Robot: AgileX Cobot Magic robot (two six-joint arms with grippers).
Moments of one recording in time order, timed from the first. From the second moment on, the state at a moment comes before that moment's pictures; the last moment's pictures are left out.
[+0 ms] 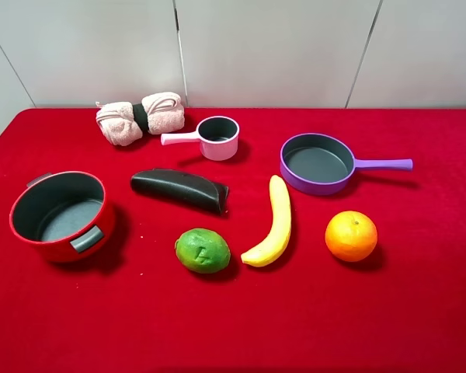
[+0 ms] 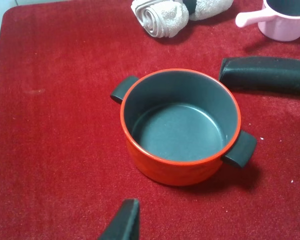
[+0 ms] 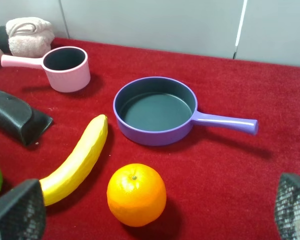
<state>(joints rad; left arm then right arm) -0.11 -0.01 -0.49 -0.05 1.06 0.06 0.14 -0.01 -0.50 0.18 1.02 -0.15</state>
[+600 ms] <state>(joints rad) -0.11 -0.01 -0.49 -0.05 1.06 0.06 0.14 -0.01 -0.50 0.18 1.02 -0.15</state>
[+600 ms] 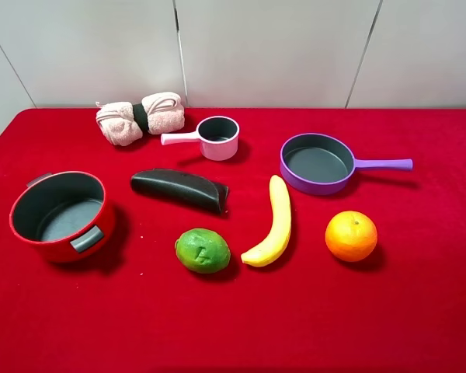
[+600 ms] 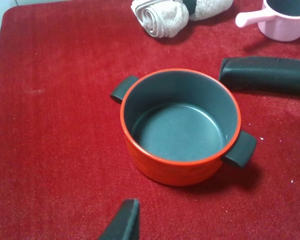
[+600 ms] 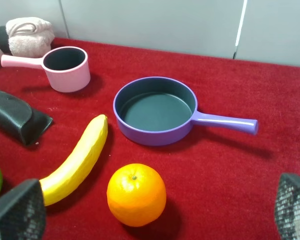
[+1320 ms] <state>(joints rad) -0.11 -0.01 -0.49 -0.05 1.06 0.06 0.14 -0.01 -0.50 0.18 1.02 -0.15</state>
